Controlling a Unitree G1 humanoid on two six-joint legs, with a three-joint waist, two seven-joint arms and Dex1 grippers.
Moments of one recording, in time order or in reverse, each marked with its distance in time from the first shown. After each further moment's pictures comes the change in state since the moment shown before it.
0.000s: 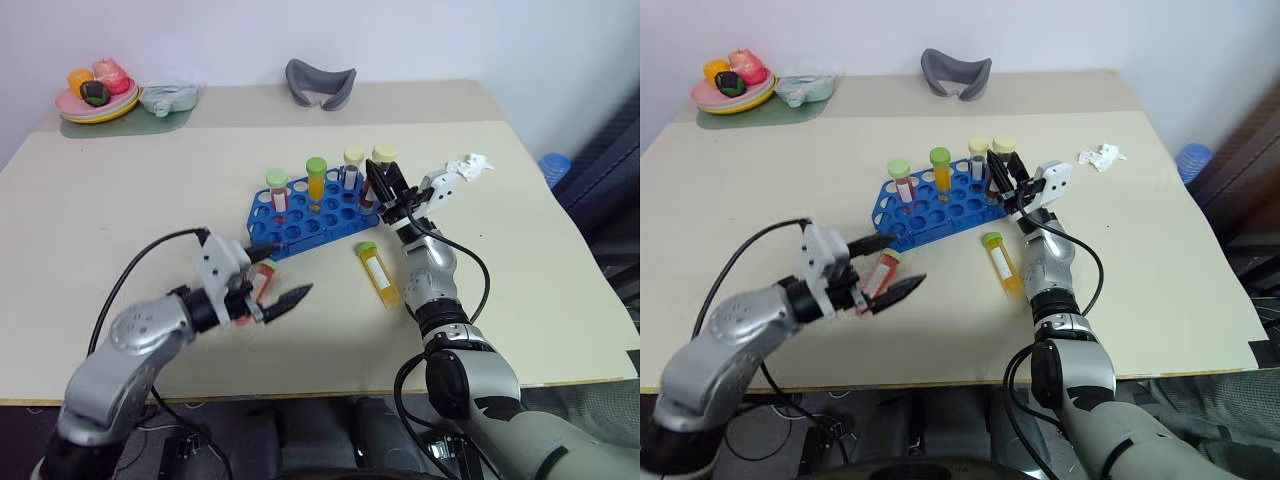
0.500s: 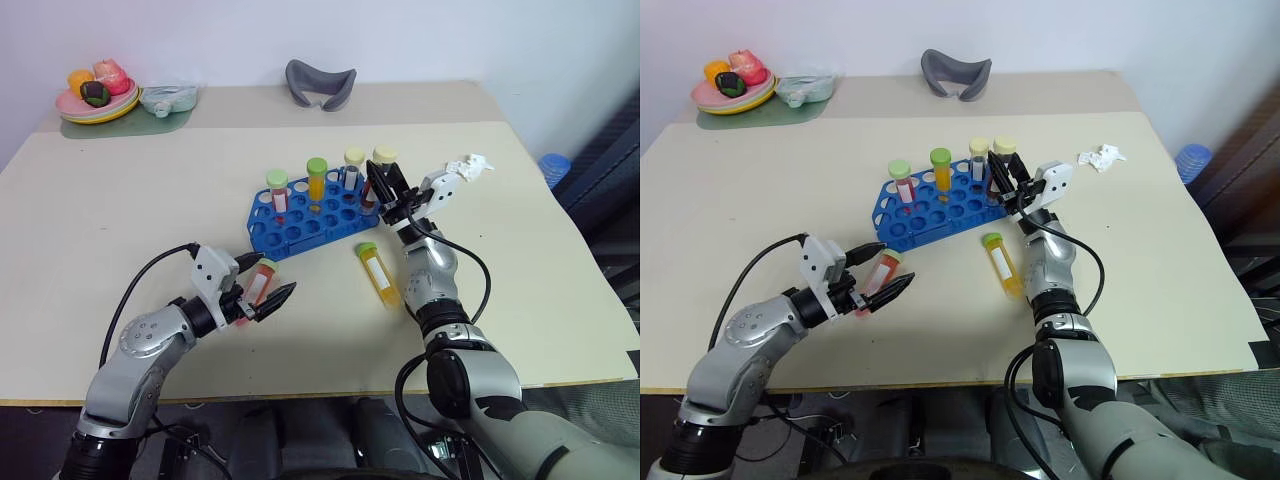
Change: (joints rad) left arm 0.104 -0.047 -0.004 0.131 0.100 -0.179 -0.066; right arm -0.004 -0.009 0.000 0.022 -0.006 -0.025 -0.010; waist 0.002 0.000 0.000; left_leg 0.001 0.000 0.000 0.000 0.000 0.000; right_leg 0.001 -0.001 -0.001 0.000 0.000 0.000
